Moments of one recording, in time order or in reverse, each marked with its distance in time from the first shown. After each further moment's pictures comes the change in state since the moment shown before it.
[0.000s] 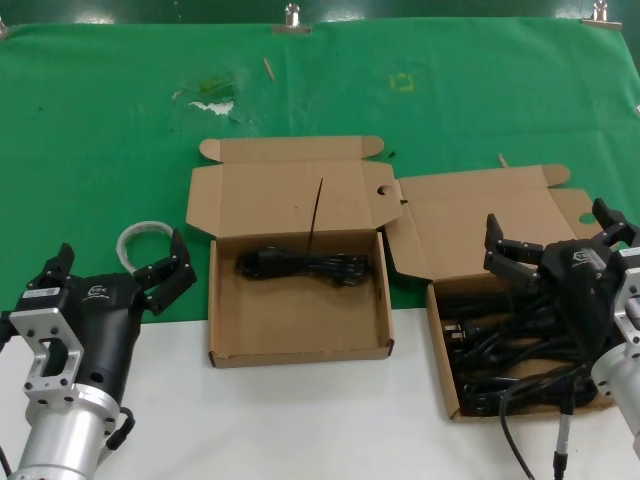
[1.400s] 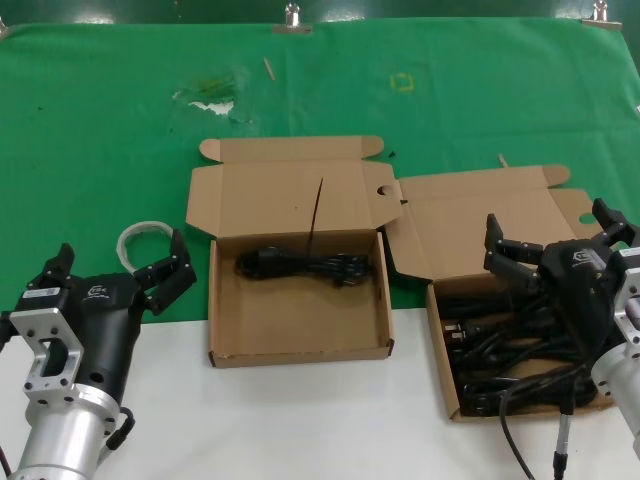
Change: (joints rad) left arm 0.000 0.000 0.000 0.000 0.000 0.000 0.000; right arm 0.000 0.000 0.000 0.000 0.000 0.000 0.000
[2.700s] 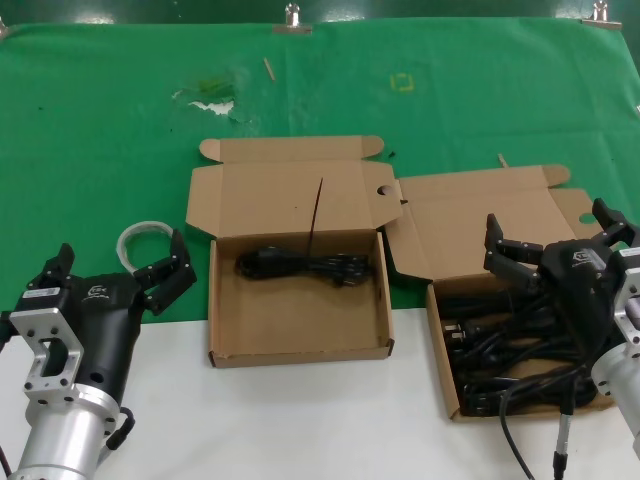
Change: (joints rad) left arm 0.000 0.000 0.000 0.000 0.000 0.000 0.000; right arm 0.000 0.000 0.000 0.000 0.000 0.000 0.000
